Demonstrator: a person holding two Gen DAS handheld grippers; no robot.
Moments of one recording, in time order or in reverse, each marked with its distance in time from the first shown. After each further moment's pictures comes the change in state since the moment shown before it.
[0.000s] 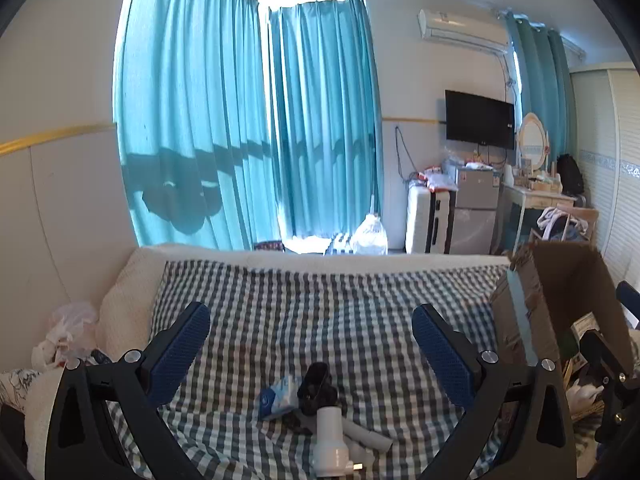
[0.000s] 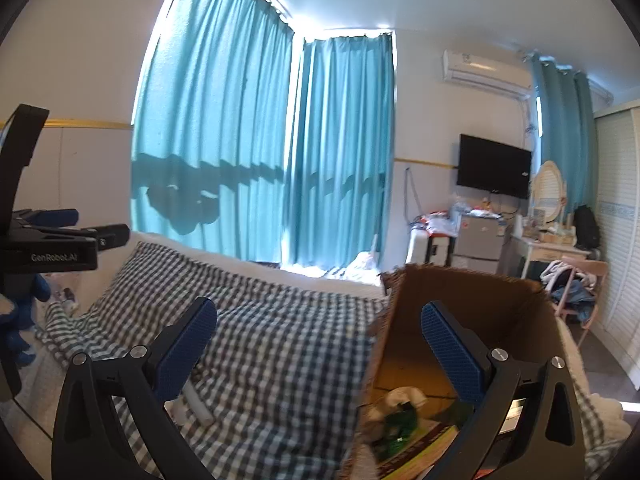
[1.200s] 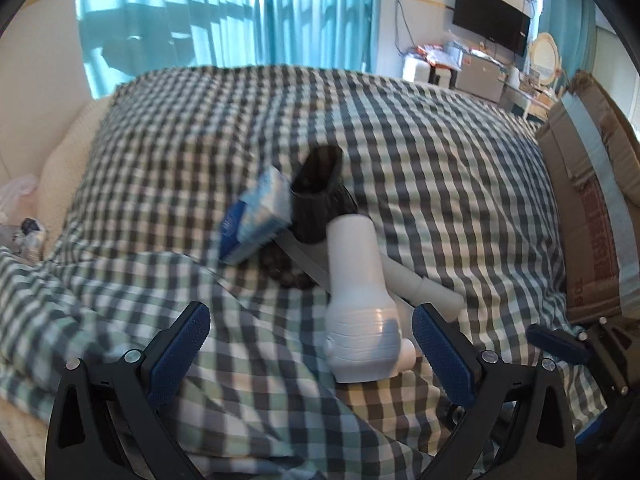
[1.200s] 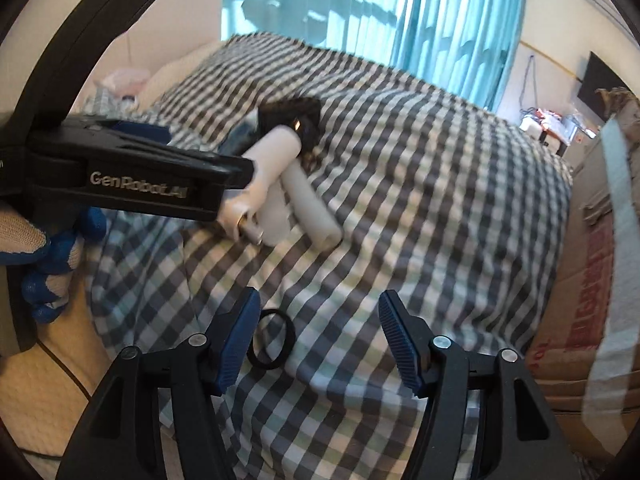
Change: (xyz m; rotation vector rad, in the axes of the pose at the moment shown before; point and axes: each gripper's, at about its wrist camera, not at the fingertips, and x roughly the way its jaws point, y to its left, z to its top) left arm 0.111 0.017 -0.151 -0.016 0.468 -0.096; right arm 0.104 0.118 -0.159 -0.232 0.587 0.274
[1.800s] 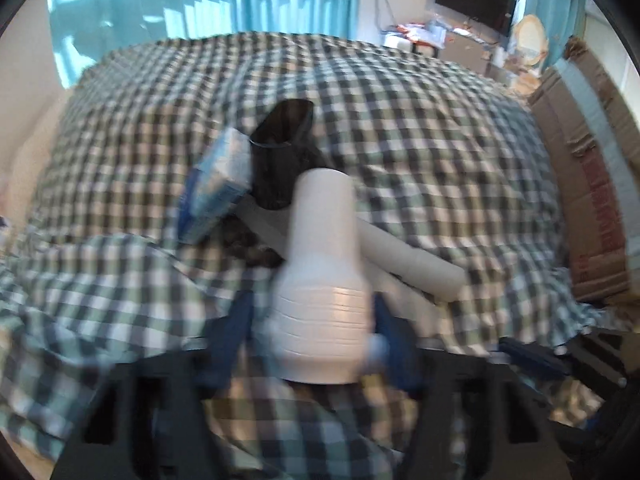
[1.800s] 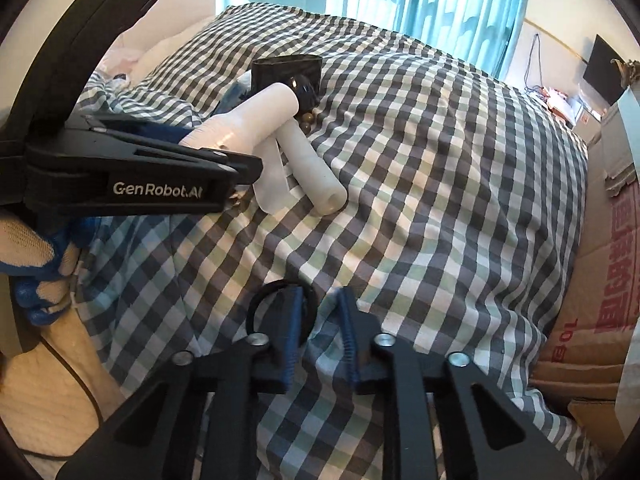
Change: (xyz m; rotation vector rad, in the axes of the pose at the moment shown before) left arm 0.032 -0.005 -0.013 0.020 0.073 -0.104; right arm 0.008 -0.009 -0.007 0.042 0.053 0.017
